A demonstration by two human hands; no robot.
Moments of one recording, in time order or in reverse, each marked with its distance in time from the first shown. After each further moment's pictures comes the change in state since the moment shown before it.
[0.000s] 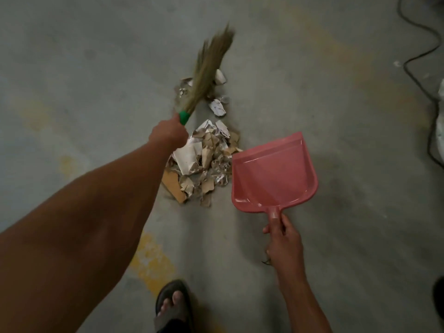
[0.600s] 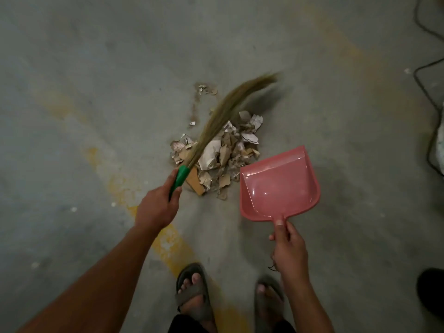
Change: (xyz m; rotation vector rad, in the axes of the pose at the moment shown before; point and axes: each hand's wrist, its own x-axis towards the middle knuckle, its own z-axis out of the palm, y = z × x) left_hand -0.173 -0.155 0.028 -0.203 0.020 0.153; right_hand -0.058 -0.015 0.024 -0.148 0.040 0.045
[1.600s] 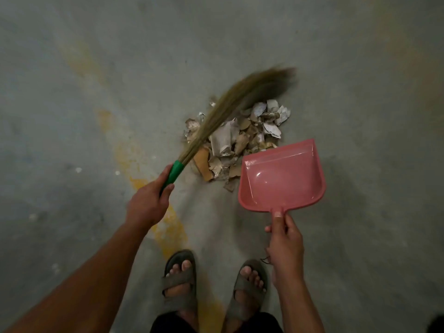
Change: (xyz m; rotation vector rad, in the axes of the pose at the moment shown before) left_hand -0.035 -0.043 0.044 -0.020 0.055 -0.181; right_hand 0.036 0.016 0.025 -0.040 -0.119 -0.029
